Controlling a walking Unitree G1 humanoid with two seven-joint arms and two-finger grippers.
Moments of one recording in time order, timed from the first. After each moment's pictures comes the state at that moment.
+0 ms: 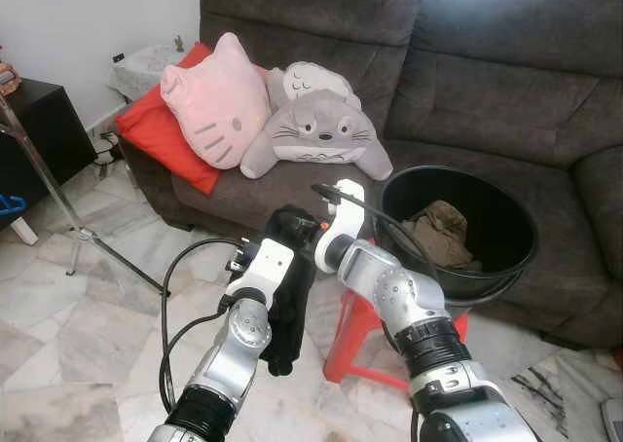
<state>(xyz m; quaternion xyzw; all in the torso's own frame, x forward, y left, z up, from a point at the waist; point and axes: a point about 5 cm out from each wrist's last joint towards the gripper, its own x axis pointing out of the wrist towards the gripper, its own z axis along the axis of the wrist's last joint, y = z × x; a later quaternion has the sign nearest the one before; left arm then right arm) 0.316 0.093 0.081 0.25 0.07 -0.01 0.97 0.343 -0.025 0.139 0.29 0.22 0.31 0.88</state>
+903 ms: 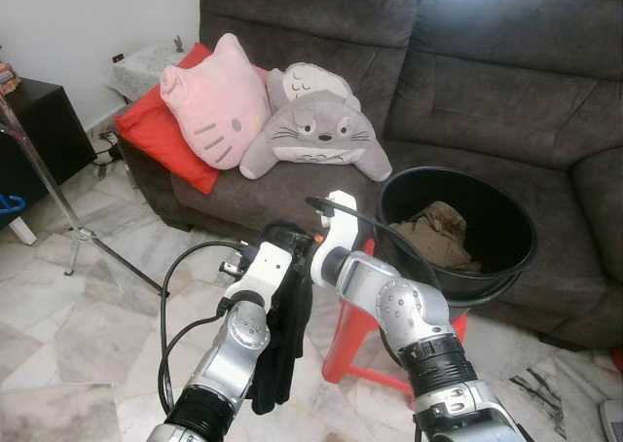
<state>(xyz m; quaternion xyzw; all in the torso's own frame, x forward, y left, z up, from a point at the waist) 0.317 0.098 0.076 0.25 0.08 -0.02 0.96 0.325 -0.020 0.135 0.29 0.25 0.33 0.86</state>
